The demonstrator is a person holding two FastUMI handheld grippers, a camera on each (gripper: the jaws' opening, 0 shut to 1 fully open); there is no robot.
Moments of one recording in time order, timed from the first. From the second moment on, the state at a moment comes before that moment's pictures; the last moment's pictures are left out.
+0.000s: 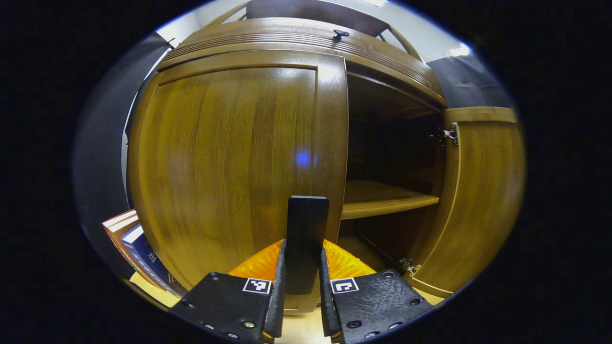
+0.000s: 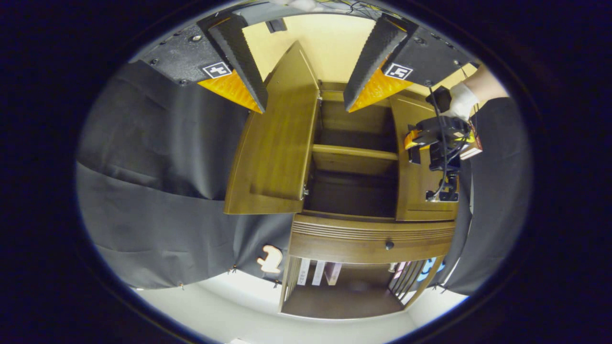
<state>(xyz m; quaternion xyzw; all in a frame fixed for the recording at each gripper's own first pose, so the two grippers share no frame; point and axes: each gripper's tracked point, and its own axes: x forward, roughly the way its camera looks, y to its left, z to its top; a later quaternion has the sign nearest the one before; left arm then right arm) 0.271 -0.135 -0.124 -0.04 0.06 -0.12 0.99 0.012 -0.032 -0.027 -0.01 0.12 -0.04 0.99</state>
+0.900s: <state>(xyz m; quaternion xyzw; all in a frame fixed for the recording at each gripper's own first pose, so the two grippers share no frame) 0.163 -0.078 -0.121 -0.05 0.07 -0.12 0.99 -0.011 0.007 -0.030 0.02 0.11 0.01 0.99</state>
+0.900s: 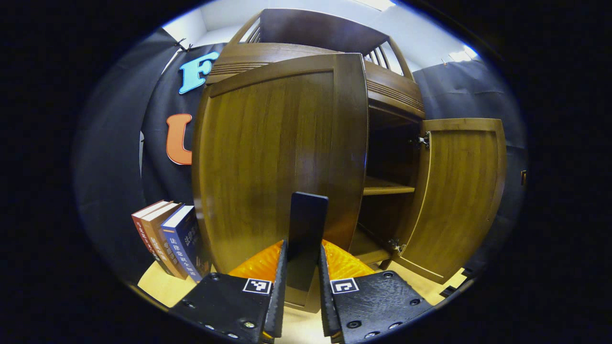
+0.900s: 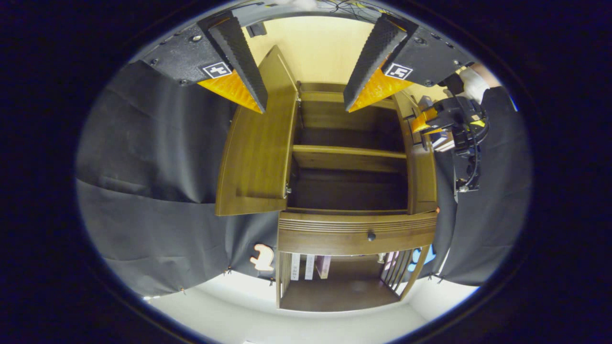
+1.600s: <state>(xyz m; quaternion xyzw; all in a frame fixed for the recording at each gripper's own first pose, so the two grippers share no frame) 0.108 0.002 -0.125 -0.04 0.07 -0.06 1.00 0.000 0.059 -0.040 0.03 0.12 0.09 0.99</state>
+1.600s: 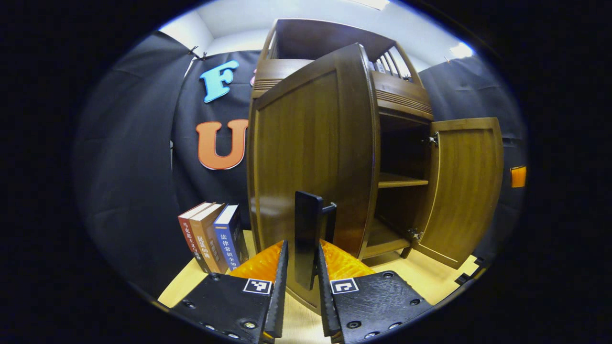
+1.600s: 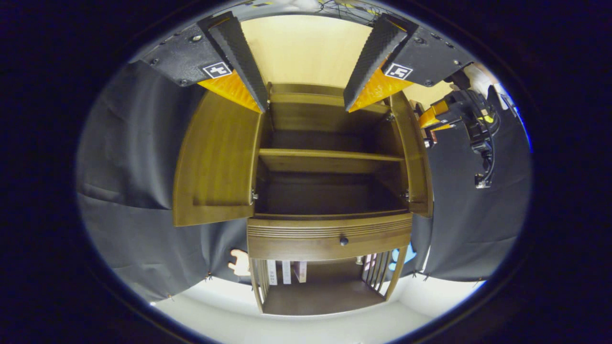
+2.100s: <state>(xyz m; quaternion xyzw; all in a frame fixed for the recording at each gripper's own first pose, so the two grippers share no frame) 0.080 0.064 -0.121 -0.03 0.06 0.02 1.00 0.011 0.081 -0.041 0.04 0.12 0.12 0.98</state>
